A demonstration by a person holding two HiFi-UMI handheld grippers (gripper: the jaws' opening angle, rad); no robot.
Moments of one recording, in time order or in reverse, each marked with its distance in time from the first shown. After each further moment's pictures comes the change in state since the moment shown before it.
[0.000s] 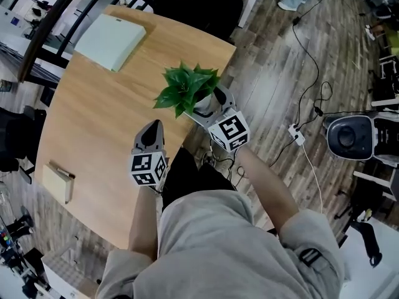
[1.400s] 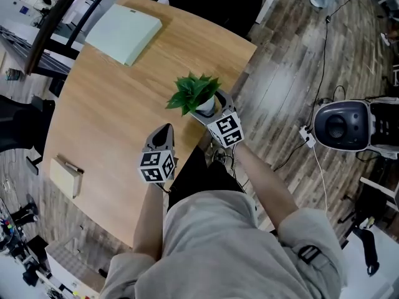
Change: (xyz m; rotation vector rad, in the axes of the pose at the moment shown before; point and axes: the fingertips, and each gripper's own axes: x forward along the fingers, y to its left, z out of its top) left arm 0.014 0.037 -0.055 -0.109 0.148 0.015; right arm 0.064 0.008 -0.124 0.058 0.195 -0.001
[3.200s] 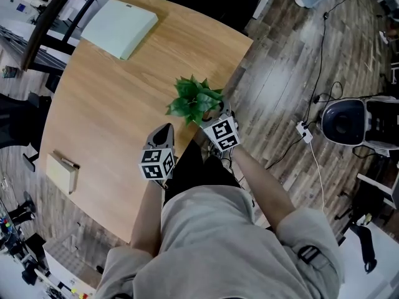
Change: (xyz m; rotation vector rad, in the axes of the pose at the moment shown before) left arm 0.001 -0.011 -0.032 0.003 0.059 -0.017; right arm -0.021 0.018 -0.028 -0.049 0.062 -0.027
